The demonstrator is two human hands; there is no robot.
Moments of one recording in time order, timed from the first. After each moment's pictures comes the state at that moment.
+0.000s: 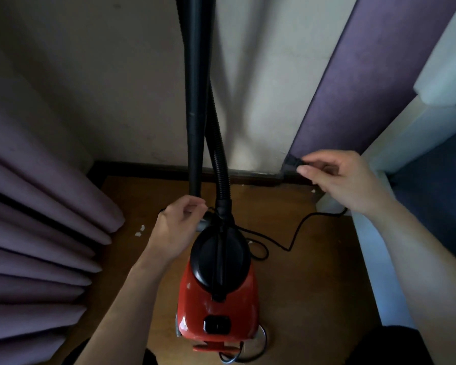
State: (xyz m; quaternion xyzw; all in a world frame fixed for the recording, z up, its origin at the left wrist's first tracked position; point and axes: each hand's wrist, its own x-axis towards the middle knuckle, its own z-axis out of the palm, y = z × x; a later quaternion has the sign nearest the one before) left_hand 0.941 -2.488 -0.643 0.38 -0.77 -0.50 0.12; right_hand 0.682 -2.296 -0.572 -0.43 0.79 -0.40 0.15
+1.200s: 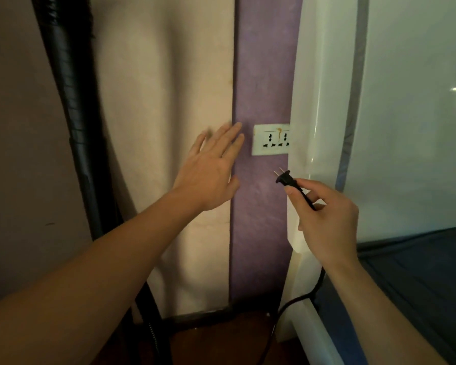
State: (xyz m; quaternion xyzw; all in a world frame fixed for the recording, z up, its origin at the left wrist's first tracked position) left_hand 0.639 -2.503 -0.339 0.00 -0.94 0.11 0.31; right_hand 0.601 -2.277 -0.387 -0.27 0.74 -0.57 -0.23
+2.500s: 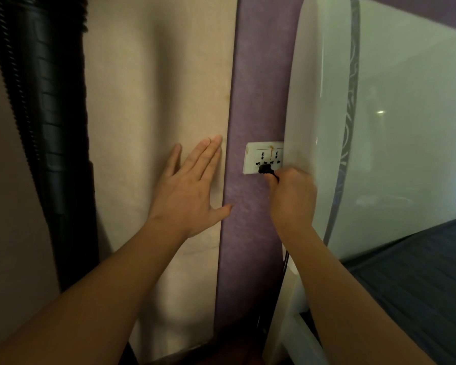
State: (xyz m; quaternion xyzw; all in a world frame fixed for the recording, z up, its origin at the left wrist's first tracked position) left_hand 0.626 -2.545 -0.353 0.01 -0.92 0.16 0.36; right_hand 0.539 -2.369 -0.355 -0.10 0.88 -0.30 -0.34
